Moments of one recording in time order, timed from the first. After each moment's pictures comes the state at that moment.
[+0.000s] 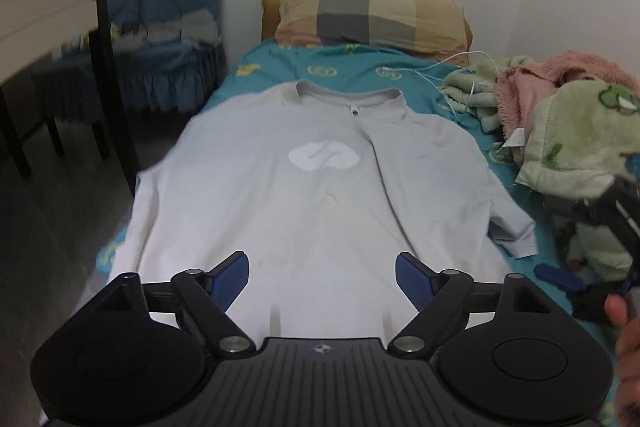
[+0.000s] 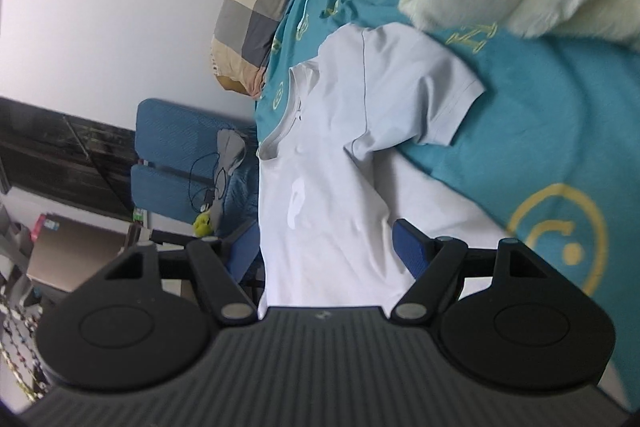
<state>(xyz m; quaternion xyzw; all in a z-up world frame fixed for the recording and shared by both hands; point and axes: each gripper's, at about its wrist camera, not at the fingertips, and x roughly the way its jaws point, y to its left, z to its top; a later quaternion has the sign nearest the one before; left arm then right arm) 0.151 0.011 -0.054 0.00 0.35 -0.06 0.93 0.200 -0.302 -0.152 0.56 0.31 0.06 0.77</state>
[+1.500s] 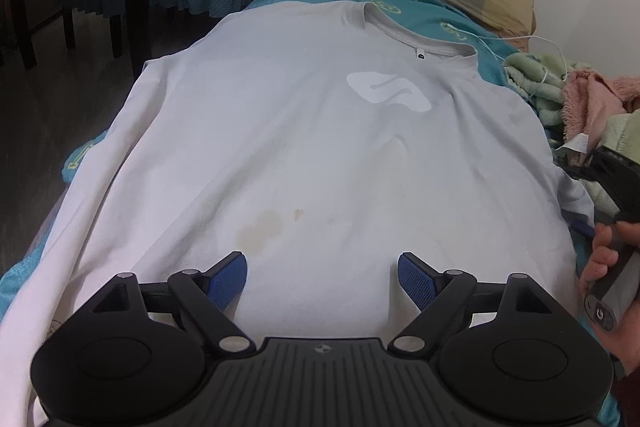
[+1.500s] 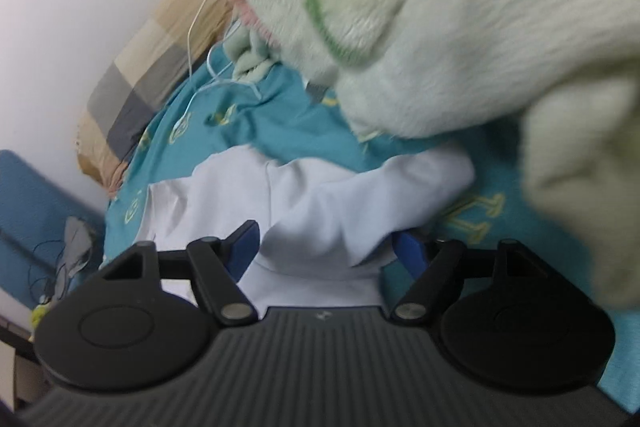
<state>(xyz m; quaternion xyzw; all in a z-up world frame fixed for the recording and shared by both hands) 0.217 0.068 -0.145 -0.12 0.45 -0.03 0.88 0.328 -0.311 -0.178 0.40 0.26 -0.21 0.85</state>
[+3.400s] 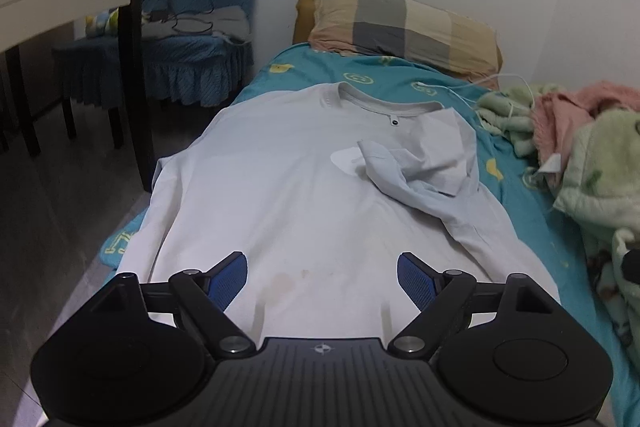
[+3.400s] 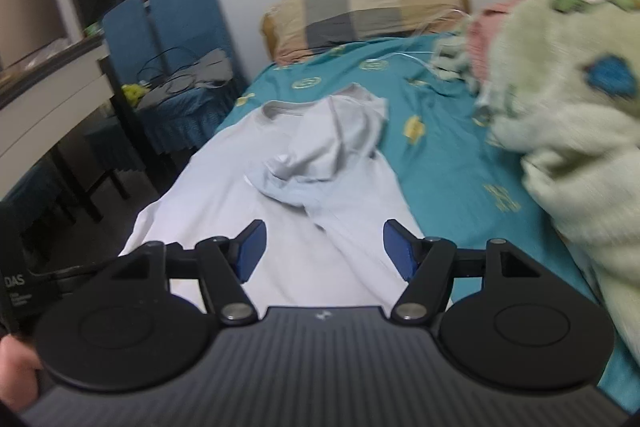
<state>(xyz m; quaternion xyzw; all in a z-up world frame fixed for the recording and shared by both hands) 0.168 0.062 -0.091 -0.04 0.34 -0.04 0.94 0.154 -0.201 -0.061 0.14 0.29 0.04 0.95</state>
